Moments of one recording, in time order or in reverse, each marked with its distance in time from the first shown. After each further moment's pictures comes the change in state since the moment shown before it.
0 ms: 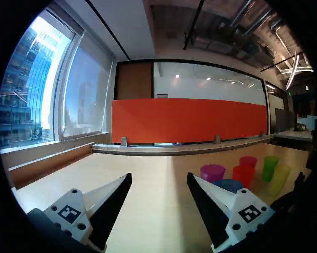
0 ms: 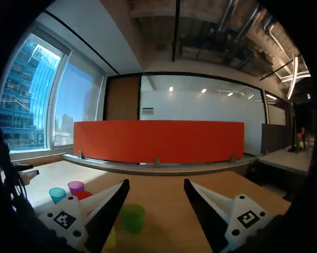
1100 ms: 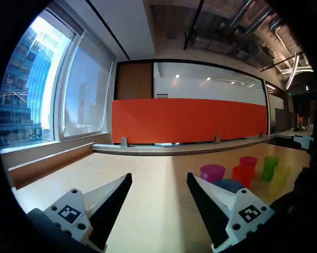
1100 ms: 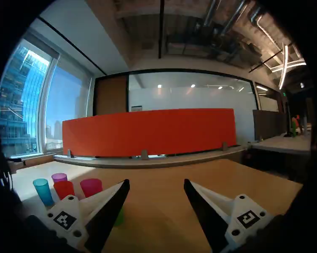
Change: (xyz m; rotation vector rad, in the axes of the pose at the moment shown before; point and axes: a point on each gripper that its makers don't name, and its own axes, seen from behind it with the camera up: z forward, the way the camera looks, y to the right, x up) left arm 0.000 -0.001 0.000 0.000 0.000 0.000; right arm -0.069 0.044 0.017 -0.062 -0.006 0.070
